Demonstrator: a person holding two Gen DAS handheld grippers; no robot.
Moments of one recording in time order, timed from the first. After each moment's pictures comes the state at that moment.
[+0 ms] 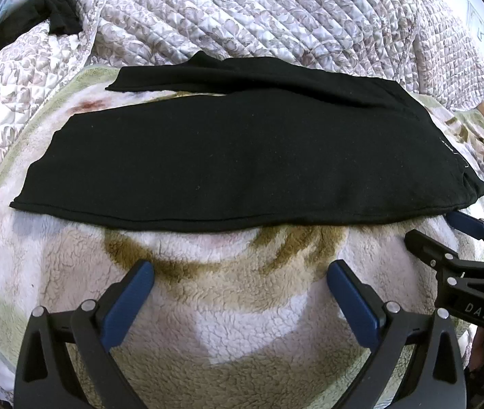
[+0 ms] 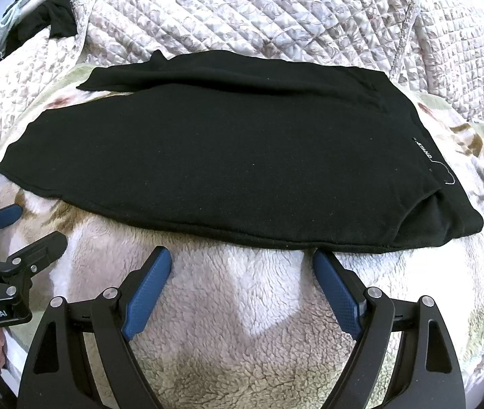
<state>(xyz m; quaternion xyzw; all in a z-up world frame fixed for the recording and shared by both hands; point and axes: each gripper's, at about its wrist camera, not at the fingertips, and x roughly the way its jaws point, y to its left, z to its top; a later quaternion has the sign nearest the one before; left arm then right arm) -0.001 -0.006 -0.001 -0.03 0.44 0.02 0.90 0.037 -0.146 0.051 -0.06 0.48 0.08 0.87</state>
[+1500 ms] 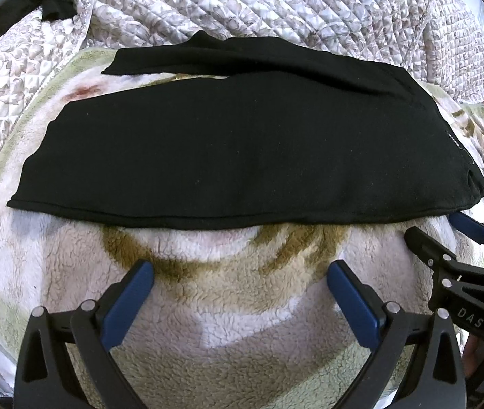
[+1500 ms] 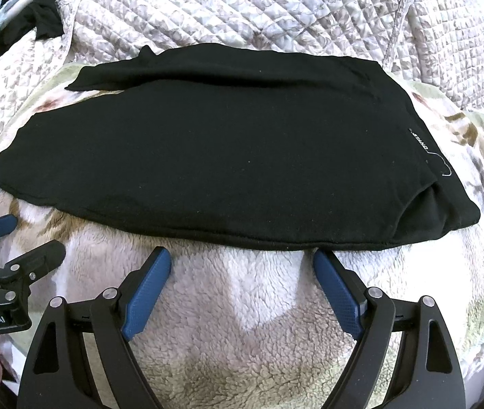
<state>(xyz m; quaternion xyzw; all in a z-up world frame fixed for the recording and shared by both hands) 0.011 0.007 0.002 -0.04 0.49 0.02 0.87 0.042 -0.142 0.052 -0.05 0.50 0.05 0.86</state>
